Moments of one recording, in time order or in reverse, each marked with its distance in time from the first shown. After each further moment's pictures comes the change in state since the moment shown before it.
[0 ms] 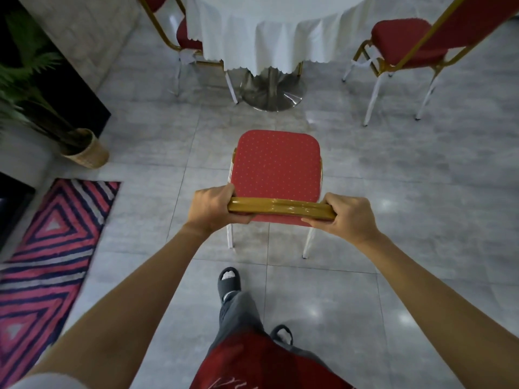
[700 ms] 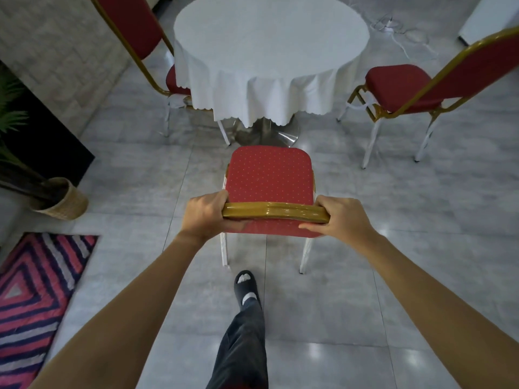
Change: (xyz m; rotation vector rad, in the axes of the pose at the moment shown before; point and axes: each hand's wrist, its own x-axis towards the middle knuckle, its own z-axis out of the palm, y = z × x) left_hand 0.201 -0.118 0.096 -0.009 0.008 -0.029; right_hand 0.203 0.149 0.072 -0.001 -0.105 0.042
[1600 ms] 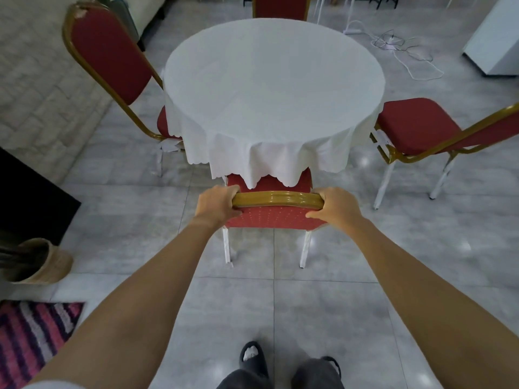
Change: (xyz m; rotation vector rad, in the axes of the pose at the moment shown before) left_hand 0.294 -0.174 0.105 0.050 -0.559 -0.336; right_hand 0.314 0.141 0.066 0.030 -0.377 0.469
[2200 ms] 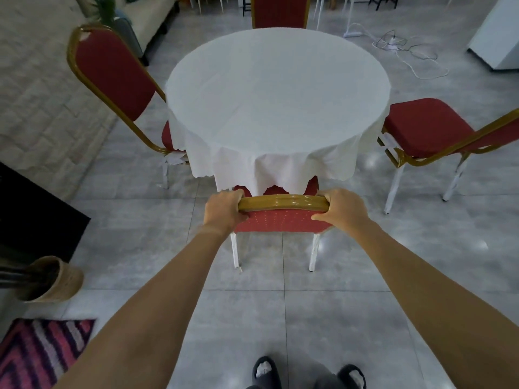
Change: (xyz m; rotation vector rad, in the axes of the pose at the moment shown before) left_hand 0.033 0.001 -0.005 0.042 0.031 -0.033; right_hand 0.032 -0.001 -0.005 -0.017 0.050 0.001
